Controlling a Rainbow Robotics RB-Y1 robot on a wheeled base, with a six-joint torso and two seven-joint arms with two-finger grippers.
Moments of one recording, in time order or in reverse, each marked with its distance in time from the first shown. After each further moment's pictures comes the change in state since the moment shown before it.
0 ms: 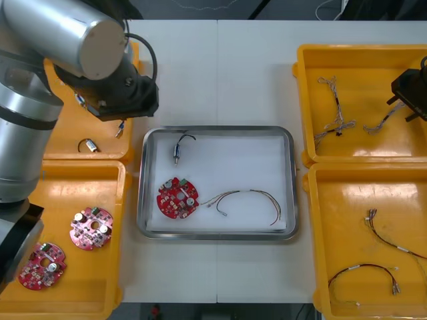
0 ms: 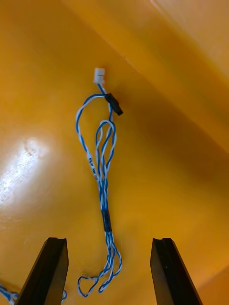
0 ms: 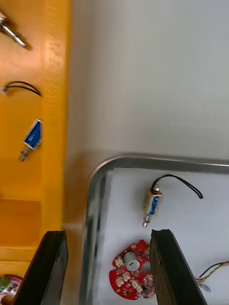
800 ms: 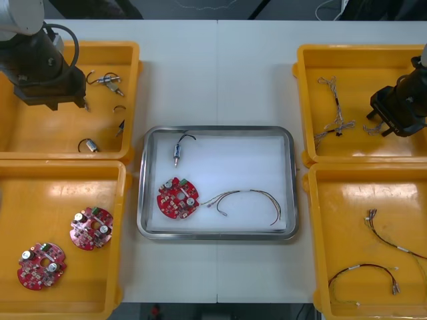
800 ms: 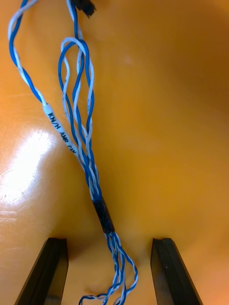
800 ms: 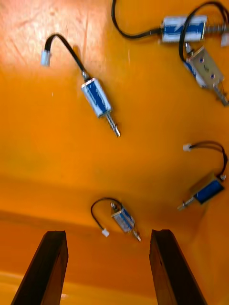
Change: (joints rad) right arm -0.008 0.058 0.037 0.115 -0.008 -0.079 -0.151; left arm -0.085 0.138 0.201 0.450 -0.056 -0.080 -0.363
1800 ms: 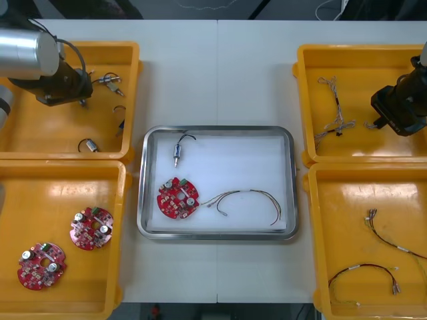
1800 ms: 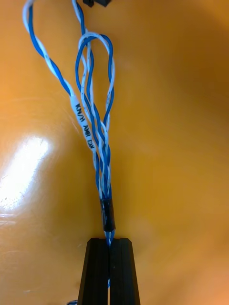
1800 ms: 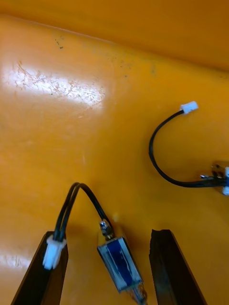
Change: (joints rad) right arm 0.000 -0.002 0.009 -0.016 0.011 0.014 0.002; left arm -0.014 -0.001 -0.081 0.409 0.002 -0.671 -0.015
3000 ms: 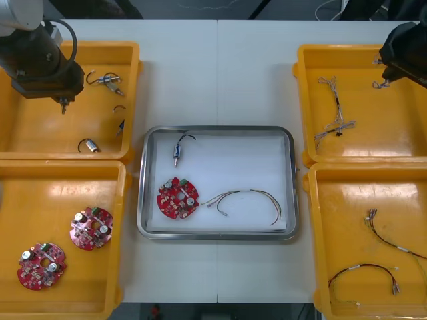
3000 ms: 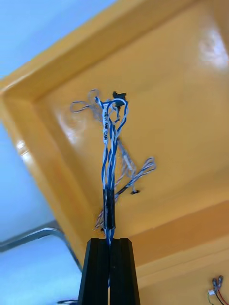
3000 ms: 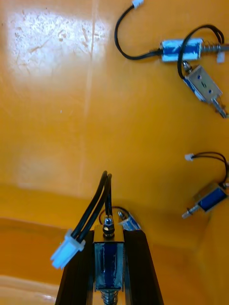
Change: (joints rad) right arm 0.271 -0.028 0.014 -1.258 -0.226 0.586 0.041; left arm -0.003 -0.004 0.089 -0.415 -0.041 0.677 -0.032
